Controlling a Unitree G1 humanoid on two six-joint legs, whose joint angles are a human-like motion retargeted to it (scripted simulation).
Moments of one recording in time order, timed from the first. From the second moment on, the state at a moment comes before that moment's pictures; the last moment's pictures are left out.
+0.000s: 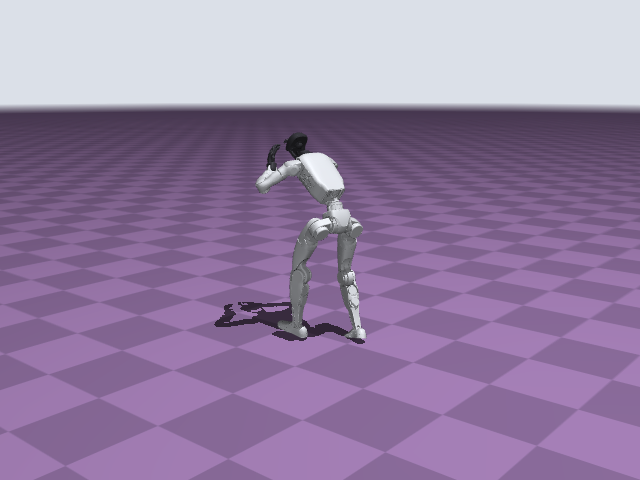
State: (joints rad) left arm -1.14 1.10 -0.26 -0.59 -0.45 -0.36 0.51; right arm -1.53 -0.85 0.53 -0.58 -0.30 -0.01 -0.69; waist 0.01 -0.05 0.52; left_leg -0.81 0.09 0.28 0.36 -0.09 -0.16; right_leg -0.59 -0.15 -0.13 0.64 -0.12 0.20
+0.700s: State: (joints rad) left arm -1.13 0.92 -0.15 -0.60 -0.45 -0.31 0.45; right arm -1.49 -0.87 0.48 -0.60 -0.28 -0.04 -0.64; waist -0.11 -0.06 0.52; left_leg -1.01 0.14 0.26 0.75 -0.13 -0.10; right_leg -0.74 -0.19 -0.13 0.74 -0.10 0.09
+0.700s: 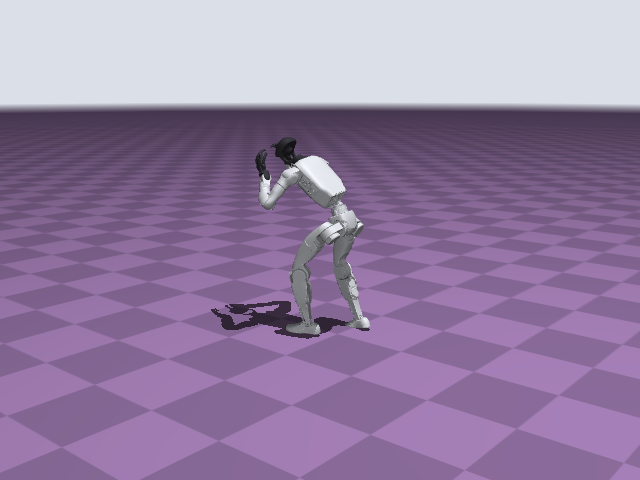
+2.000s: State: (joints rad) left arm -1.26 1.05 -0.42 -0.52 -0.47 -0.31 0.39; right arm -1.44 -0.84 0.39 -0.57 -0.20 -0.01 -0.55; waist -0.35 0.08 0.52; left_leg -0.68 -0.24 0.37 1.29 0.15 -0.26; right_leg -0.88 -0.30 -0.13 0.61 0.04 0.13
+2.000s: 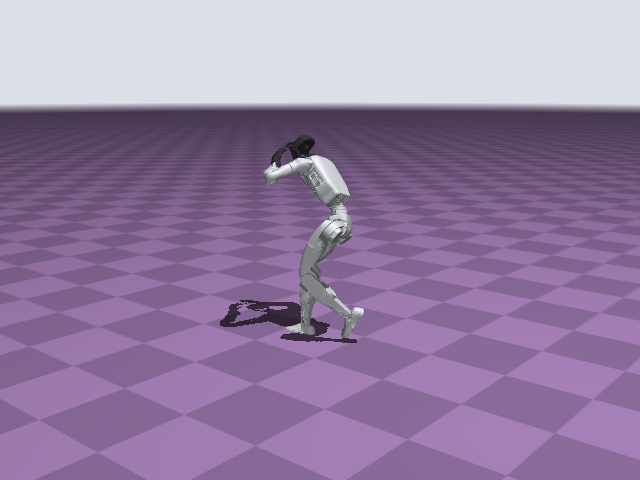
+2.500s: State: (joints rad) left arm -1.25 1.05 -0.35 -0.54 -0.44 -0.32 0.39; right arm -1.37 -0.77 0.39 -0.57 -0.29 -0.01 -0.56; waist -0.09 -0.03 0.52; left_leg -0.75 0.09 0.06 0.48 -0.08 -0.26; right_leg -1.07 -0.05 0.04 1.35 -0.04 0.14
